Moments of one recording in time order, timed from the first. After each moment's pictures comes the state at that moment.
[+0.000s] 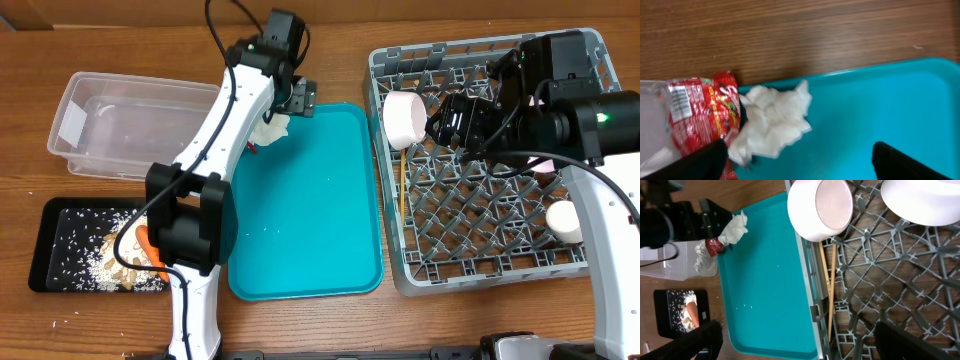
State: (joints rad) left arm -0.30 2.21 1.98 -0.99 -0.12 -0.20; right arm 0.11 1.49 1.71 -1.34 -0.32 0.35
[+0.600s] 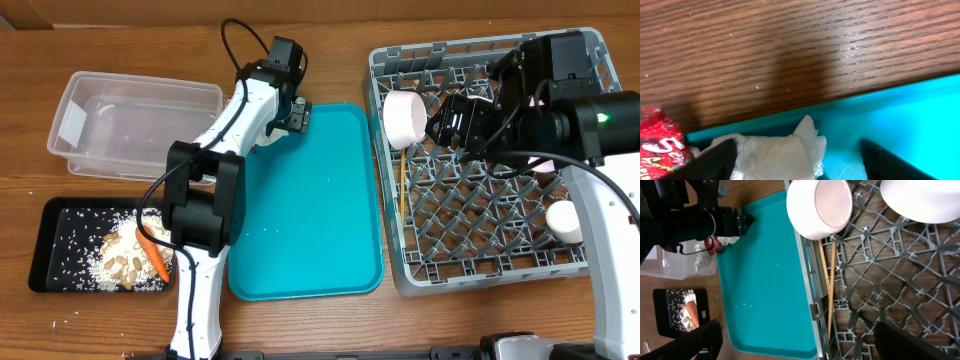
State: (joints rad) left arm -0.29 2.36 1.91 -0.82 -0.11 -0.09; right arm 0.11 1.49 1.71 -1.35 -0.32 0.35
